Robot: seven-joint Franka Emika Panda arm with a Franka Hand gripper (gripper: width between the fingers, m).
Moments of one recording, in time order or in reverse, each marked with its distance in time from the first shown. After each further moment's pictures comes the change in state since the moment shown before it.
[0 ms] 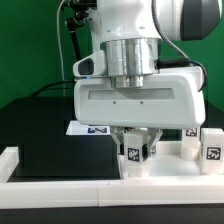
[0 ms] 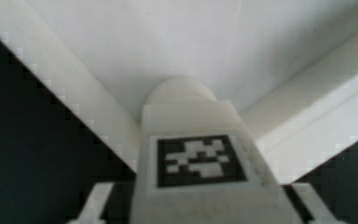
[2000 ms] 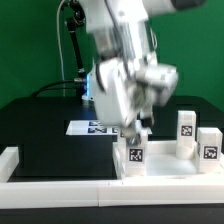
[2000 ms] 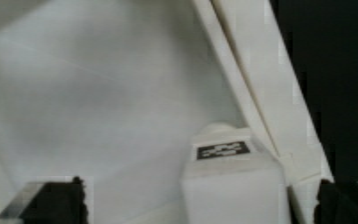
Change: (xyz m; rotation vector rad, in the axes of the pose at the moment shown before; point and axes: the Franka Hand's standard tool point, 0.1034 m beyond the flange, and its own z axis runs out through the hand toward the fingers) arm -0.013 -0.009 -0.058 -0.028 -0.218 1.305
